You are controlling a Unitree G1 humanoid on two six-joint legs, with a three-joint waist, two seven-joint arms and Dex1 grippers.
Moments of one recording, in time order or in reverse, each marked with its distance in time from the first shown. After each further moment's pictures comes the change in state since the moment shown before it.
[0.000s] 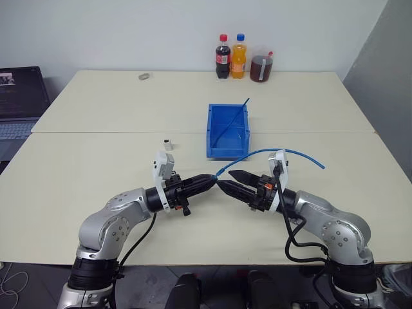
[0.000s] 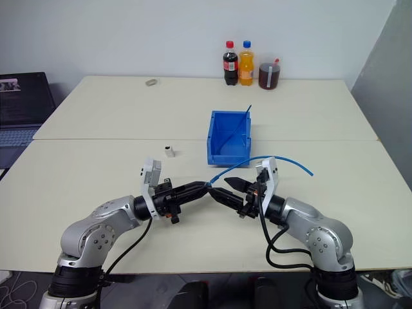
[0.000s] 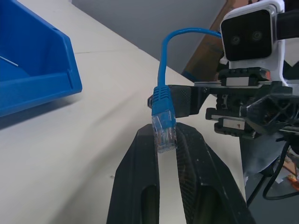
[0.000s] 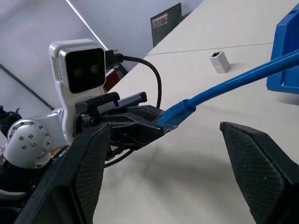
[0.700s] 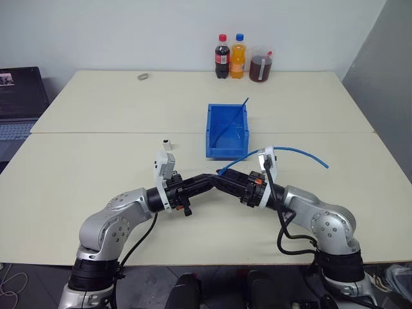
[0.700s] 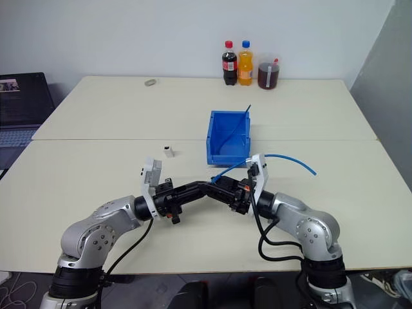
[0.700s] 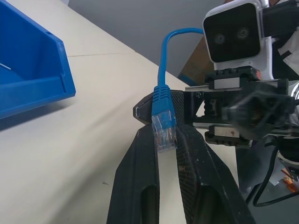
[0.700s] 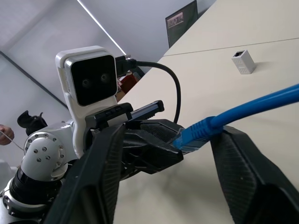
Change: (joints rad) left arm 0.004 -0.005 0.000 -0.023 -0.024 0.012 0.002; right arm -0.062 0.044 0.037 0.085 0.028 -0.002 -0.014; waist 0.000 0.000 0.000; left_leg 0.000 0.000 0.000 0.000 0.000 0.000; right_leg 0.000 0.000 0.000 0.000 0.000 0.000
